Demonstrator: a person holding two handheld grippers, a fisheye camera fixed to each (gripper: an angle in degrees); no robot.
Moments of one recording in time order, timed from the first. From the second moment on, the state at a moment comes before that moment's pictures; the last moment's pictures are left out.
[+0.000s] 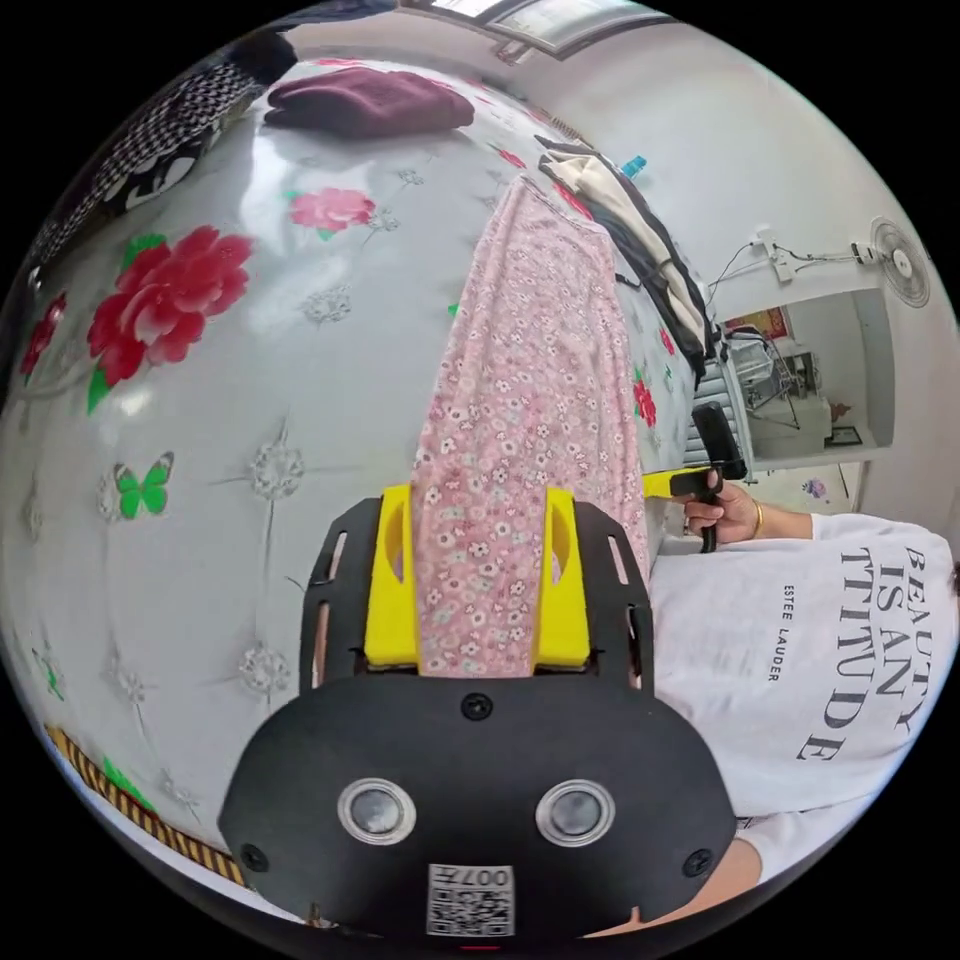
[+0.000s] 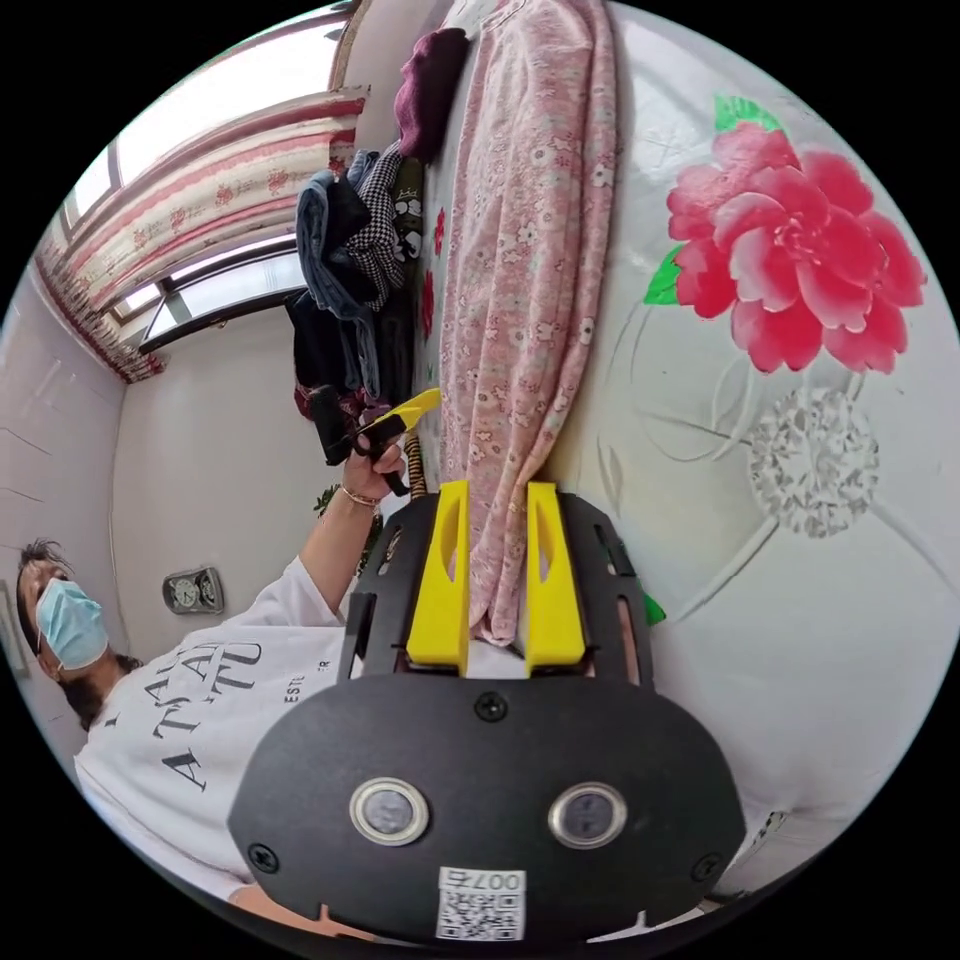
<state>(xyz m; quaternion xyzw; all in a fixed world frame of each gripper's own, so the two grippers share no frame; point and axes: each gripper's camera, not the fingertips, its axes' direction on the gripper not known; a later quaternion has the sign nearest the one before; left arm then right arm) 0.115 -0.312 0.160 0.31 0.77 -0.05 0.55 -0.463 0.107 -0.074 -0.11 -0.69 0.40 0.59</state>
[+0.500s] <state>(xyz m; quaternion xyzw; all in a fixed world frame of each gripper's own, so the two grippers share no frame) 0.109 -0.352 0.212 0.31 0.83 -0.10 0.46 -0.418 0.140 -0.089 -0.09 -0.67 0.44 0.59</state>
